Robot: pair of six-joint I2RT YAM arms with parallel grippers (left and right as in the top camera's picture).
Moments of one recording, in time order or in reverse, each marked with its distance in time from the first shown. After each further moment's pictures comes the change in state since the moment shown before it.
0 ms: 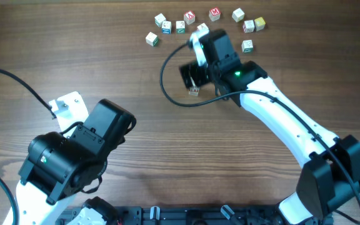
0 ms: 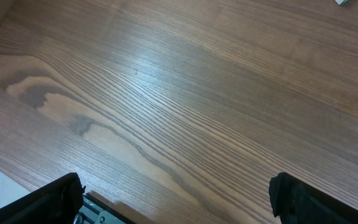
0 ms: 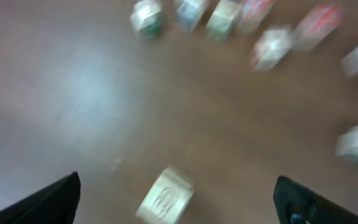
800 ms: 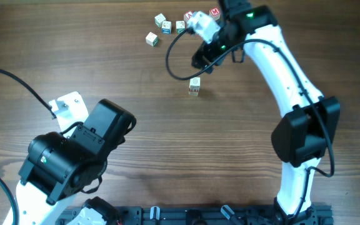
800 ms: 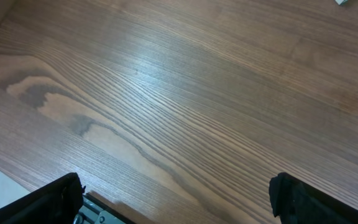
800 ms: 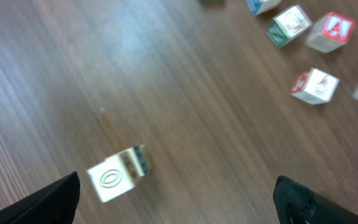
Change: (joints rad) left arm 0.000 0.000 0.000 0.000 0.000 0.000; right arm -0.156 0.387 0.636 -0.638 -0.364 -0.629
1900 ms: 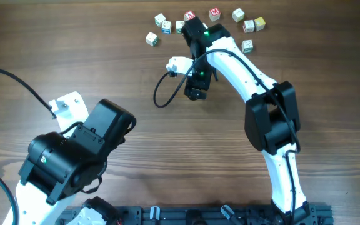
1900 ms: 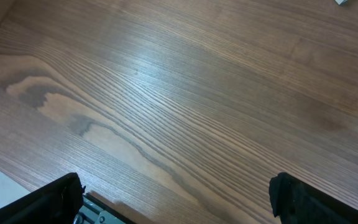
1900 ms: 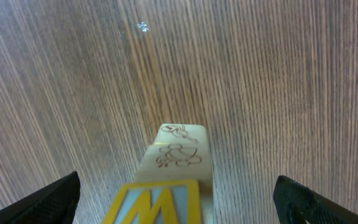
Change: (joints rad) left arm 0.000 0.000 0.000 0.000 0.000 0.000; right arm 0.119 0.224 0.012 -0.125 0.153 -0.255
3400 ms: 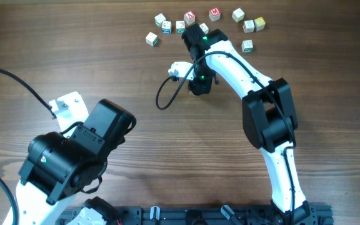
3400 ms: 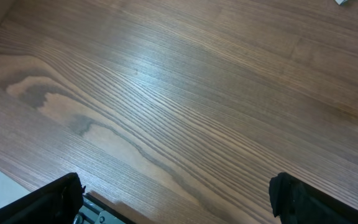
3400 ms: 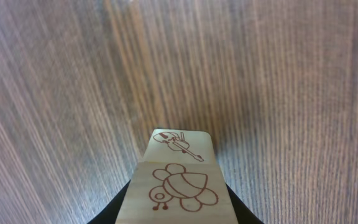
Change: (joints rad) left arm 0.000 0.000 0.000 0.000 0.000 0.000; right arm -0.005 0.035 -0.051 0.033 0.028 -0.037
